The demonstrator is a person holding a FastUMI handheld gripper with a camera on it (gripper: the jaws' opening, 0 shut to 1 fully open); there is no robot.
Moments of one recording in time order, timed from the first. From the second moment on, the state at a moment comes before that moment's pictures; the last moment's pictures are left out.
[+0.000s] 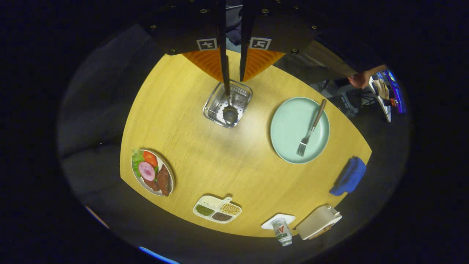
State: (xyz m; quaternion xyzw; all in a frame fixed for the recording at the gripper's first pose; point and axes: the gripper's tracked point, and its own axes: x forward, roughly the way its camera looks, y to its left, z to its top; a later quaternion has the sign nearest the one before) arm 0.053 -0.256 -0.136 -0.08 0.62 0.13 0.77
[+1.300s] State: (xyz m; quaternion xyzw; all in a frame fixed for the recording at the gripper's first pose) arm 0.025 -0.036 -0.253 0.06 0.67 0.18 0.72
